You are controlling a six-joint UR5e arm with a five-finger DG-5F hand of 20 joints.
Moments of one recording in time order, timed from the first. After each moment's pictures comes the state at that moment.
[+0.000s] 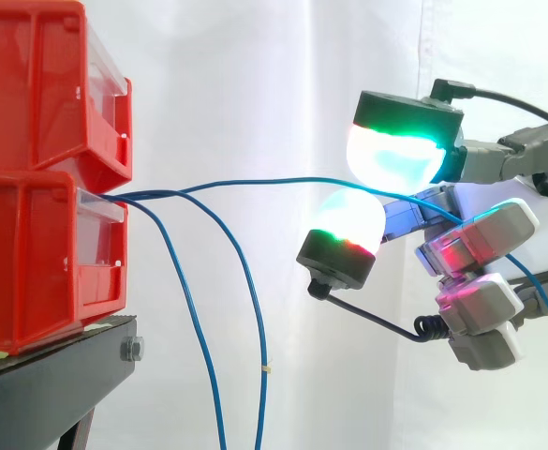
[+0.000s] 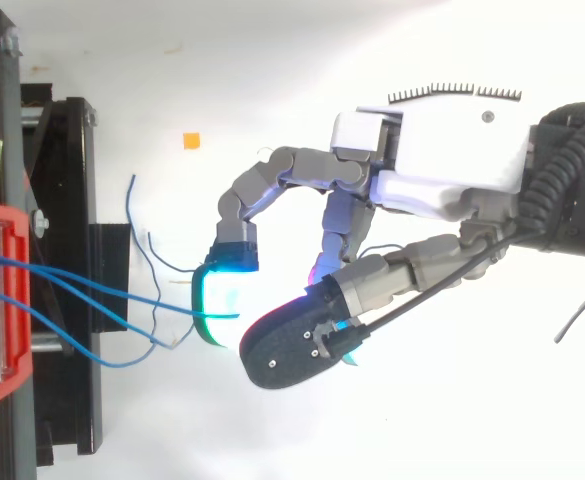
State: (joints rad) arm 0.15 -2.19 -1.19 -3.14 -1.30 0.05
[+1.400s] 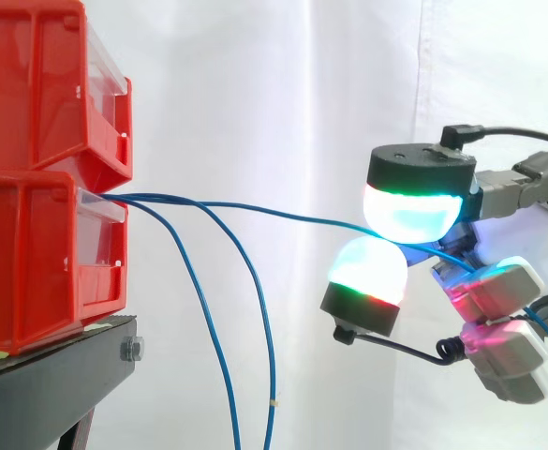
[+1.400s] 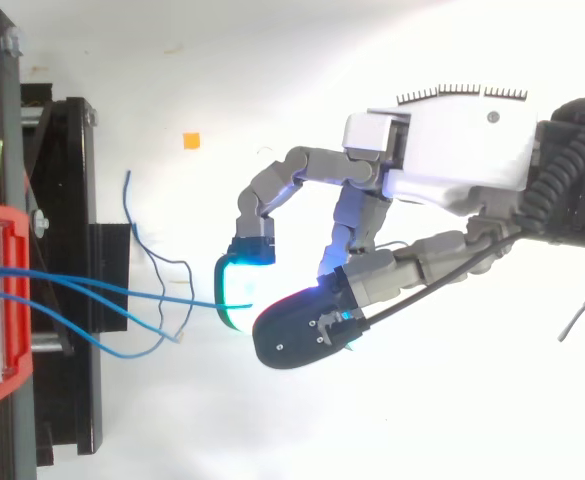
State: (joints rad) arm 0.14 -2.19 -1.19 -3.21 -1.31 -0.01
